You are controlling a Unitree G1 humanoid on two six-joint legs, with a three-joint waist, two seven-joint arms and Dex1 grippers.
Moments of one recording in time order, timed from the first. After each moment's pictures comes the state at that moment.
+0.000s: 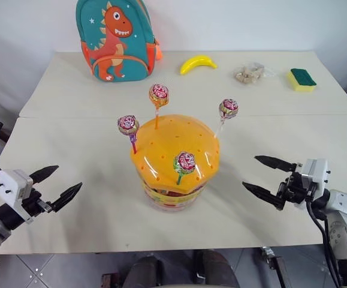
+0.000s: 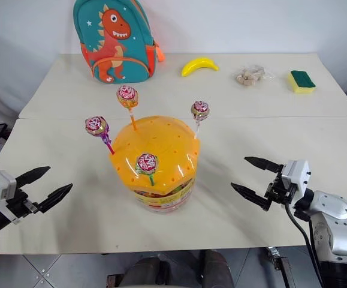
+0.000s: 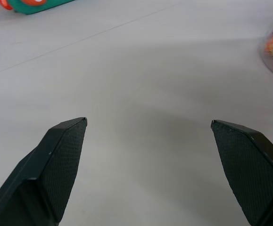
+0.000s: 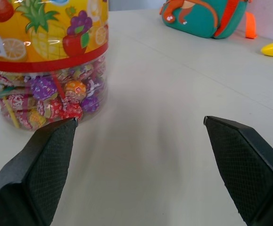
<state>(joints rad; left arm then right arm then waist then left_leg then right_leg) 0.23 0.68 0.58 -0.14 -0.48 0.12 -0.84 -0.05 -0.63 -0.28 -0.05 0.55 -0.01 1.19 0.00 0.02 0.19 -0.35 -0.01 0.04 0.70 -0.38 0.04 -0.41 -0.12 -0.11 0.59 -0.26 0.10</state>
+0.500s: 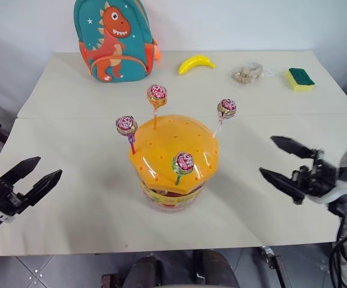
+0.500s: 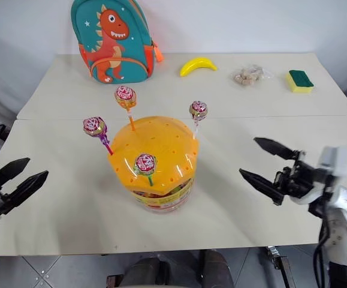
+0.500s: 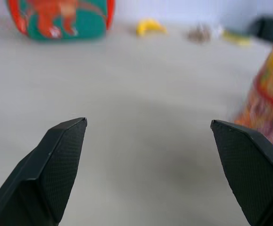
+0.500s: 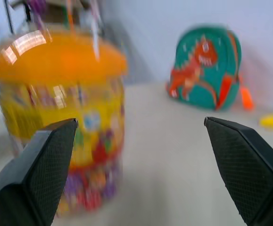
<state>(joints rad) 0.25 0.71 0.77 -0.20 -0.90 0.45 -0.92 -0.03 -0.67 -0.45 -0.34 0.96 0.20 1.14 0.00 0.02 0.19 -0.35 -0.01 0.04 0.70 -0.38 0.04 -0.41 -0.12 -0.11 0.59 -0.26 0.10</state>
